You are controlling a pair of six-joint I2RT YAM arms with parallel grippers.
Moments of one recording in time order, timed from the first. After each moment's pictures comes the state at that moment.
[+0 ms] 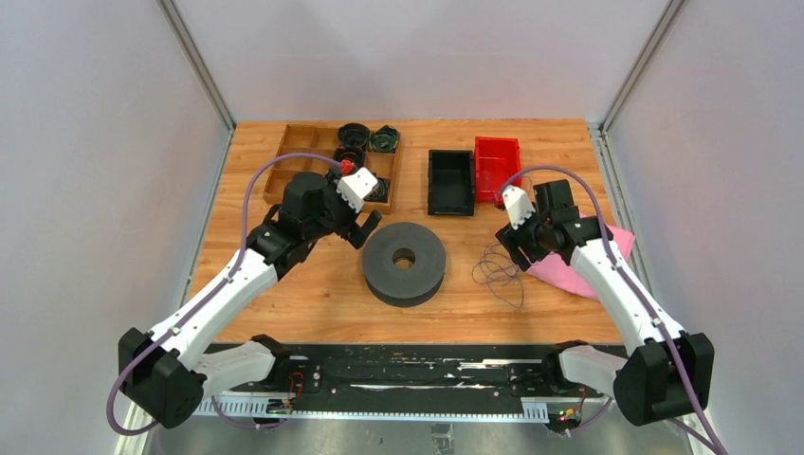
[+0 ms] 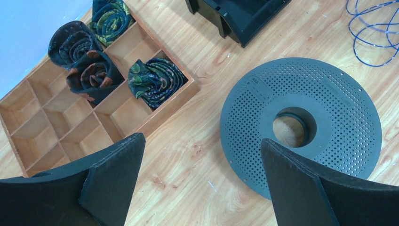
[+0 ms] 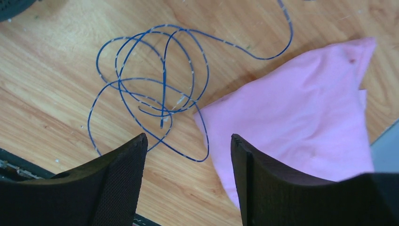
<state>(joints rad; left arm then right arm) -0.52 1.09 0.92 -0.26 0.15 0.32 0.23 1.14 0.89 -0.77 -0.13 -0.52</state>
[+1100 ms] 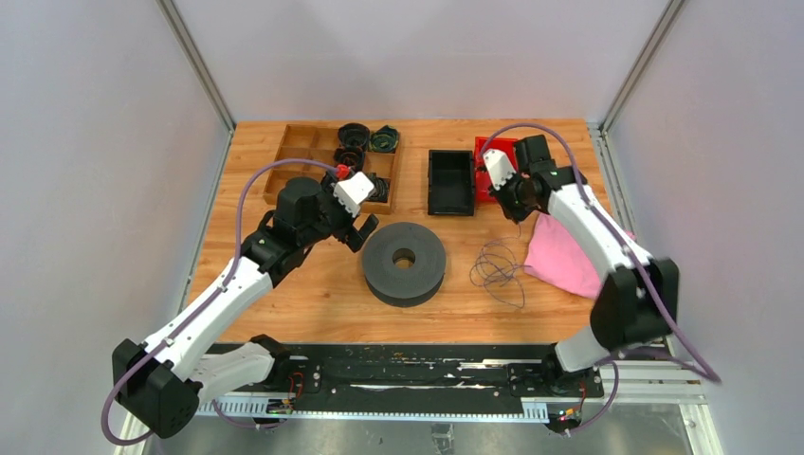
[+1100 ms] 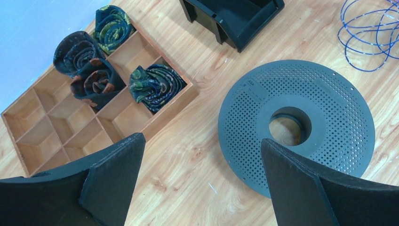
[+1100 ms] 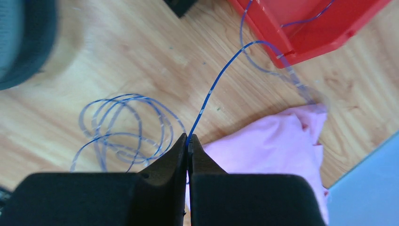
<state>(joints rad) -0.52 1.04 0.89 -0.25 0.17 0.33 0.24 1.59 1.28 -0.77 -0.13 -0.53</state>
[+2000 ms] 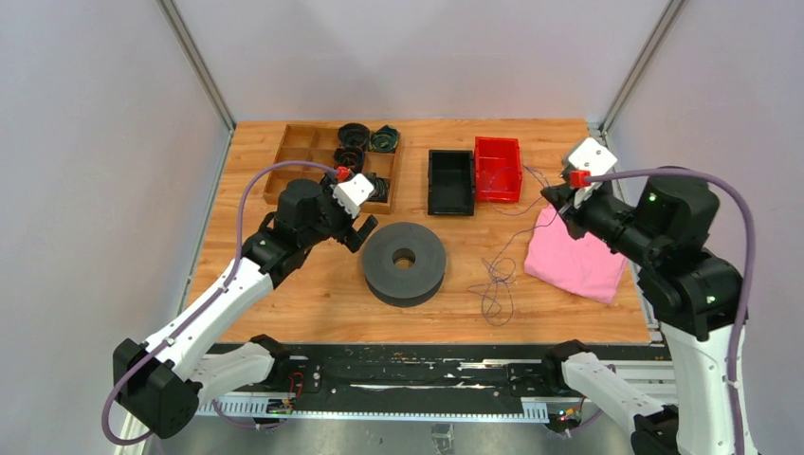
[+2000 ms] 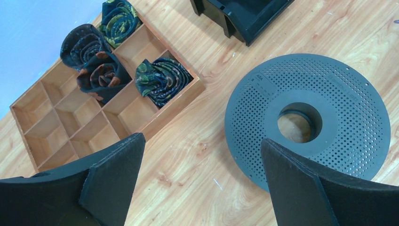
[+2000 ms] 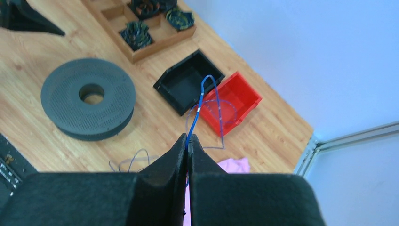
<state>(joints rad) -0.52 1.03 0.86 -0.24 0.14 0.35 0.32 0.87 1.53 -0.96 -0.31 -0.47</state>
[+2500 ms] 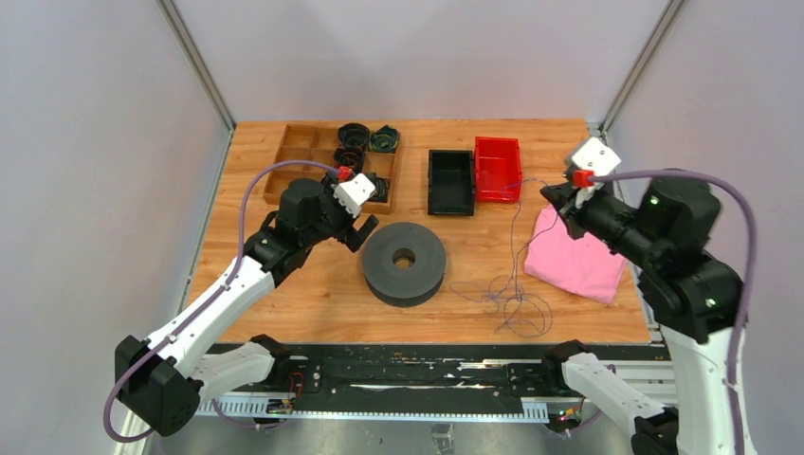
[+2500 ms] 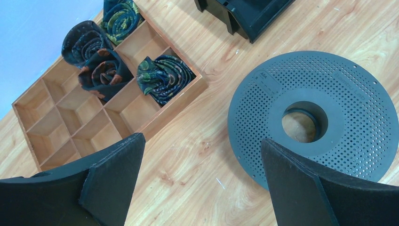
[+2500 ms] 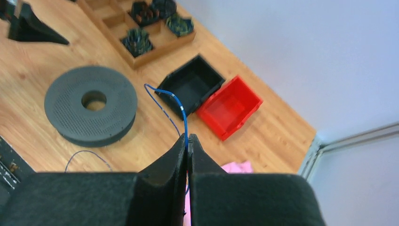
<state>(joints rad) -0.52 1.05 0.86 -0.23 0.12 0.35 0.32 0.87 1.61 -0.94 -0.32 -0.43</state>
